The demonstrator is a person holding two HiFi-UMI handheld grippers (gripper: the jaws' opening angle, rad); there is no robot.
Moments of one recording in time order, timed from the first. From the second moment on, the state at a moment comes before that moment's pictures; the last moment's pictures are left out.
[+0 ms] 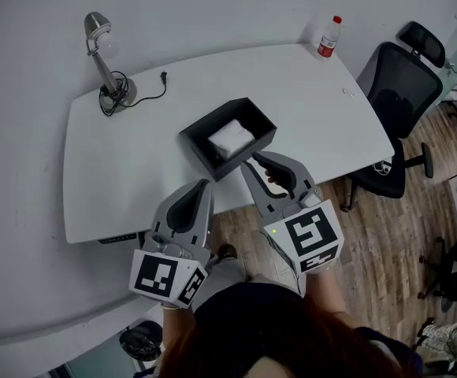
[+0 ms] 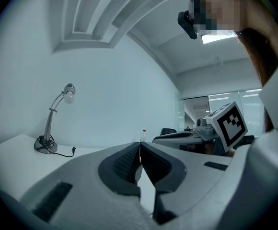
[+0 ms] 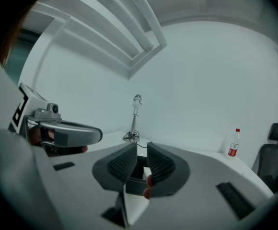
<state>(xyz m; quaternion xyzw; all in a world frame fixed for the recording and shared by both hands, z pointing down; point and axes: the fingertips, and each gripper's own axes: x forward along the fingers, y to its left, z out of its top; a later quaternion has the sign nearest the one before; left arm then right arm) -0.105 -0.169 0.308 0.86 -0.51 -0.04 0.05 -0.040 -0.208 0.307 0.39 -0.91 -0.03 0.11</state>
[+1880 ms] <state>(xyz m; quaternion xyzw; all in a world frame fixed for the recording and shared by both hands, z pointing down) -0.150 -0.284 0.368 0.85 -0.50 -0.03 0.14 -0.089 -0.323 0.458 0.31 -0.85 0.06 0.41</state>
